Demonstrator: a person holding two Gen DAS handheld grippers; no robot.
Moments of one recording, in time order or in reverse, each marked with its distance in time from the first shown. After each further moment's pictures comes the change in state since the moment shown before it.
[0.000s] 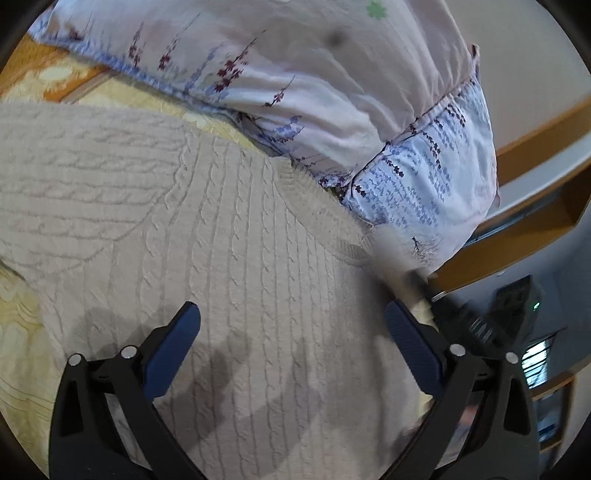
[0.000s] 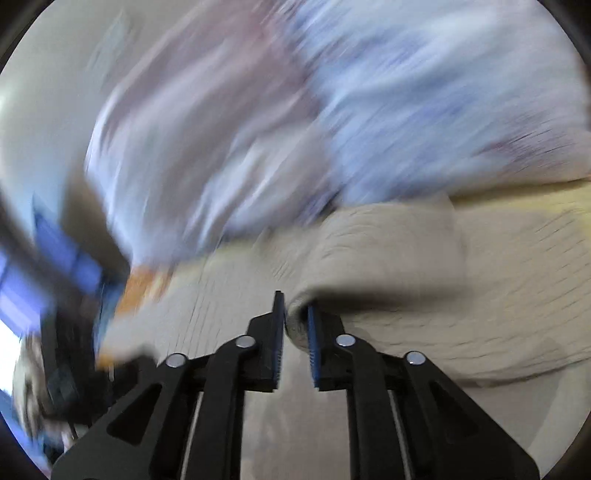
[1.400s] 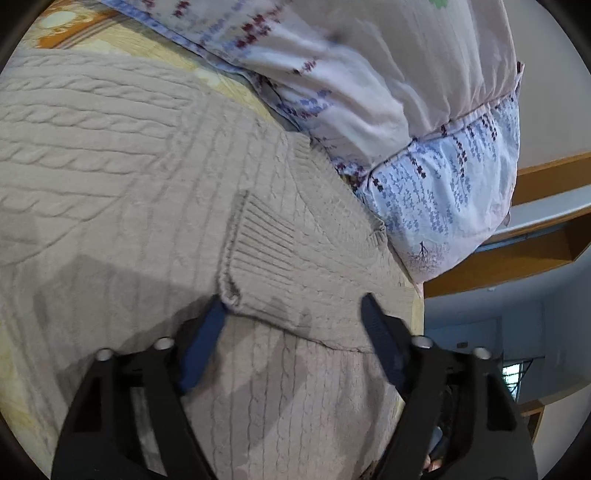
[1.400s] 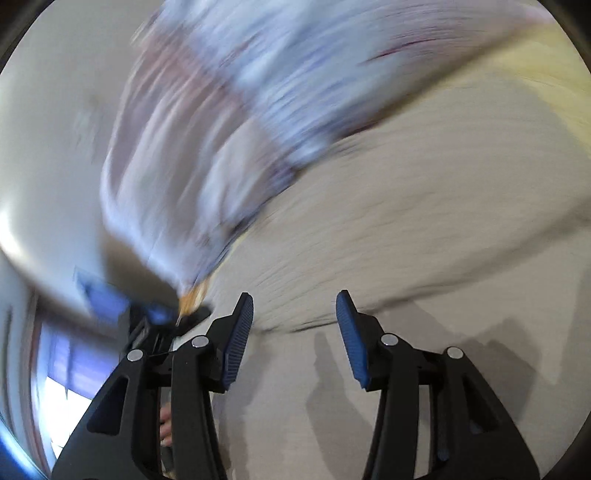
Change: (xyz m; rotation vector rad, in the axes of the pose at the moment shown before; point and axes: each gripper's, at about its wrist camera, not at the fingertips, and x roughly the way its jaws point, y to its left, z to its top) left arm 0.033 0.007 0.014 -0.127 0.112 -0.018; right arm -0.069 -0.108 -0.053 0.468 -0.080 0.152
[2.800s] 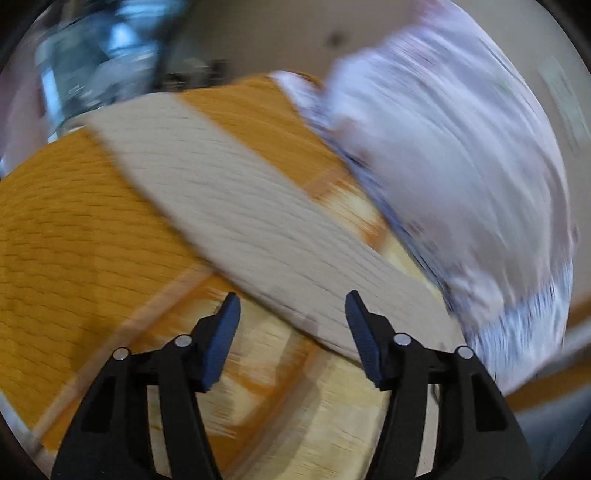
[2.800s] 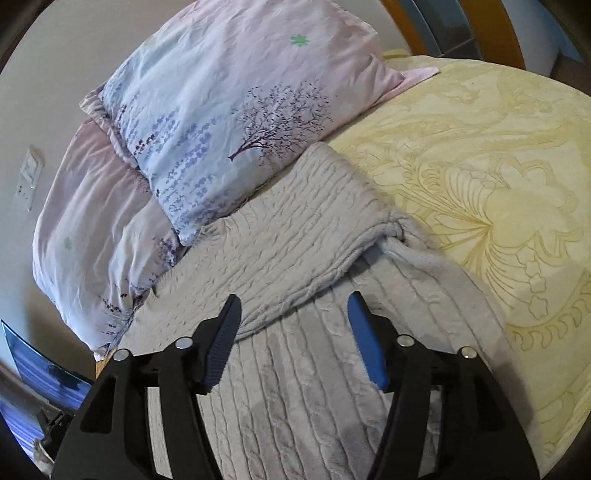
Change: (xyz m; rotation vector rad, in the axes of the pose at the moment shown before) left arm -0.217 0.172 0.002 -0.266 -0.494 0.359; right arm -0.036 -0.043 -0.022 -0.057 -0.336 -0.306
